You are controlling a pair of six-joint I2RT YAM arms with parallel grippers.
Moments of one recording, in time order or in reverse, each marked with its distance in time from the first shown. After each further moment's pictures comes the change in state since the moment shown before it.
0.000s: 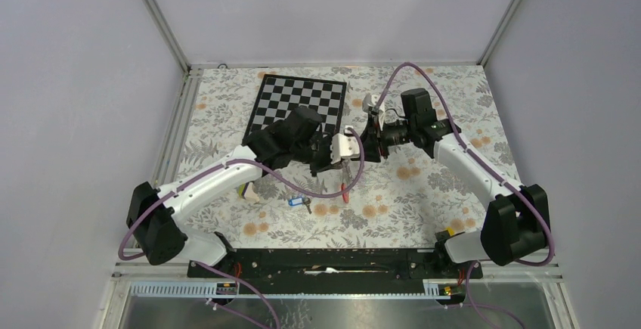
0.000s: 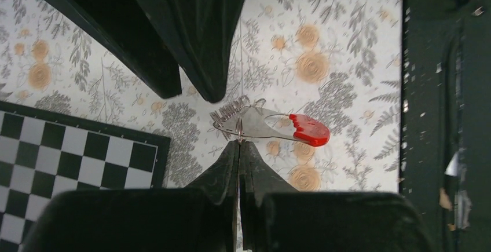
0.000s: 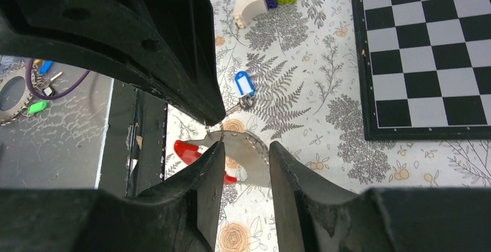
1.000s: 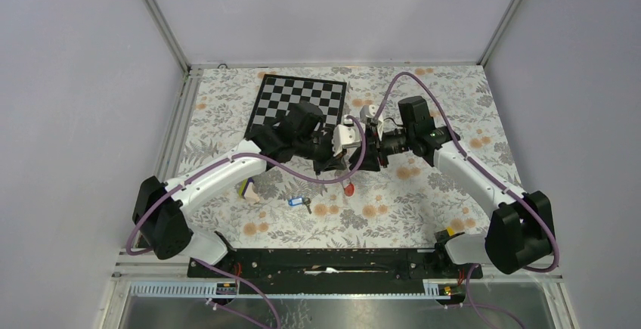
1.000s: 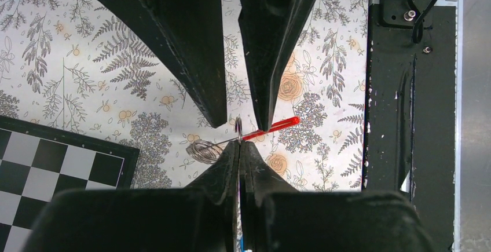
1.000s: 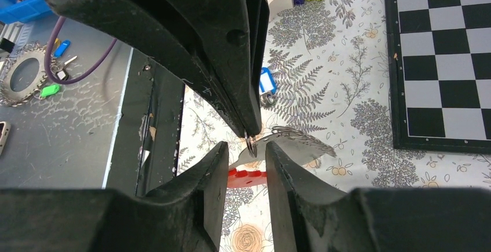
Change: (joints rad) left arm 0.042 0.051 0.033 0.027 0.138 -0.164; right arm 0.045 -0.051 -0.066 0.006 -0.027 -0.035
